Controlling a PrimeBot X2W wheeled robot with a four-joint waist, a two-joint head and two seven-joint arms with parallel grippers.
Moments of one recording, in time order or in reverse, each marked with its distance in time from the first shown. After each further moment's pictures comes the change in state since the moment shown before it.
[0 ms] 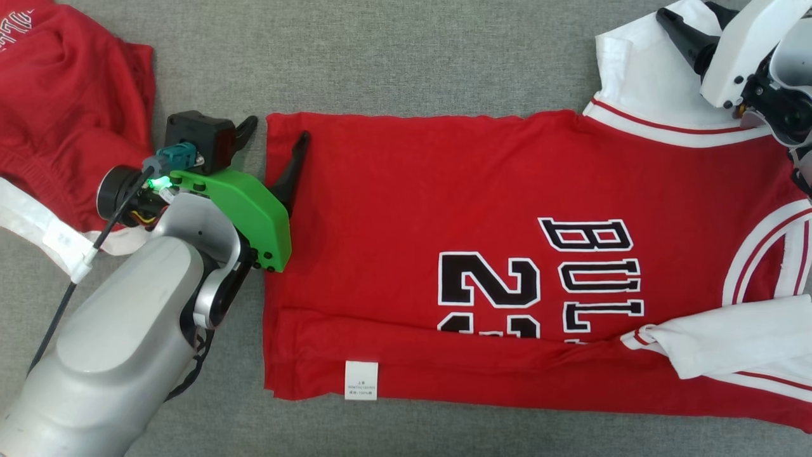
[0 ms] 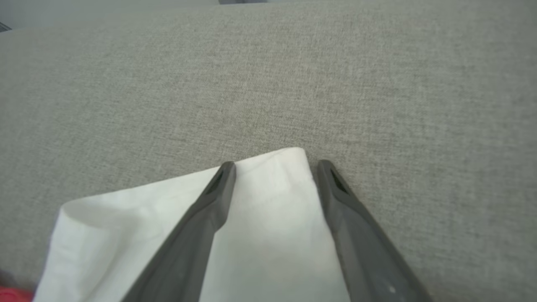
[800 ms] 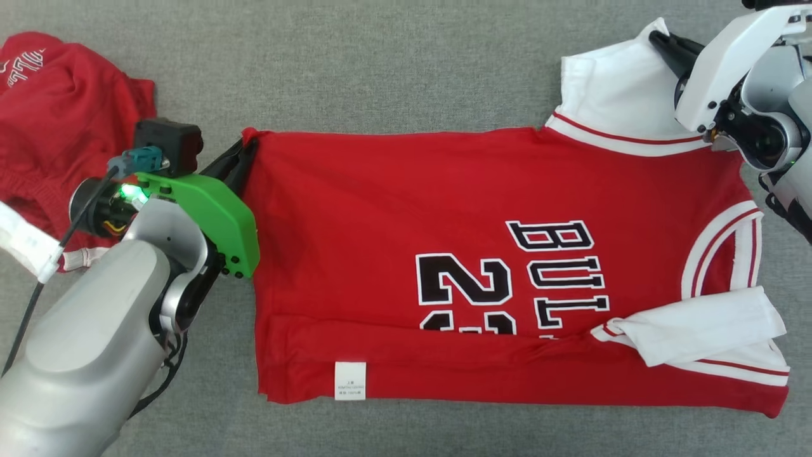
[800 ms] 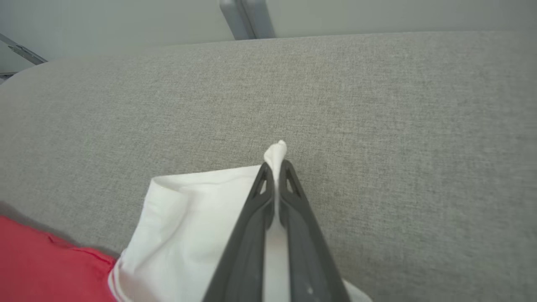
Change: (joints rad) left arm 0.006 0.039 0.014 0.067 -0.057 -0.053 -0.001; right arm 0.010 0.000 0.127 -0.021 0.148 -0.002 -0.095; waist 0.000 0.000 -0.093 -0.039
